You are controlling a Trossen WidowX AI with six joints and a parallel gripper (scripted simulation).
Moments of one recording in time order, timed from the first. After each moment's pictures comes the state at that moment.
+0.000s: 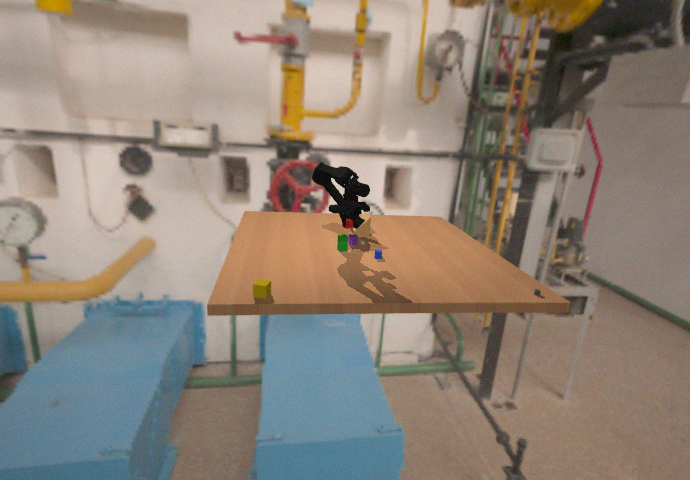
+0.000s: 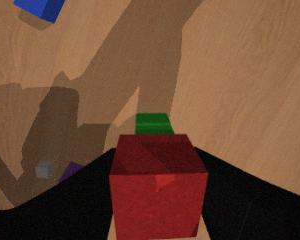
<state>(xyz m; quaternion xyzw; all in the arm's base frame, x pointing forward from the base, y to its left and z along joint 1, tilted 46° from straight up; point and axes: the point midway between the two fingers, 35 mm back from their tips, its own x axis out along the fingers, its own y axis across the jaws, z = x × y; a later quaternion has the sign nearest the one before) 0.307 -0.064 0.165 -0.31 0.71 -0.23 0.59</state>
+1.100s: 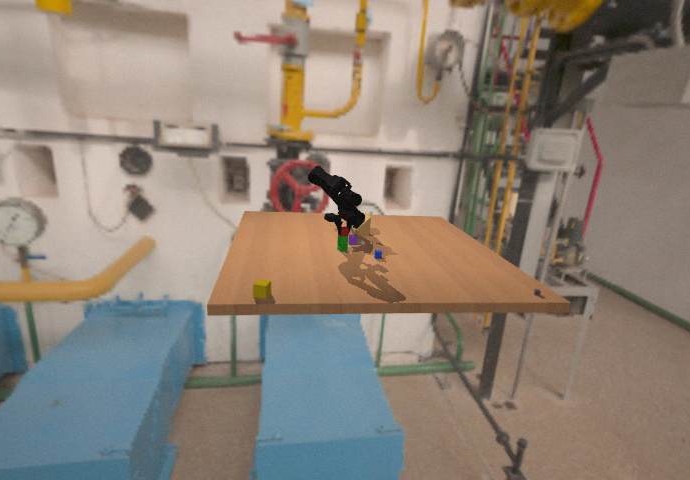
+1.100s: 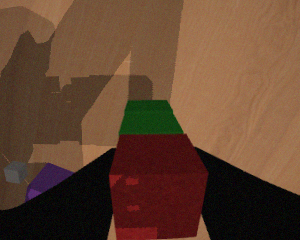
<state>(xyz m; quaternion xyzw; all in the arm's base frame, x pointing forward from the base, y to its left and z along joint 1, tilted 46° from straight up) 0.278 -0.103 0.143 -0.31 0.71 -0.23 0.59</state>
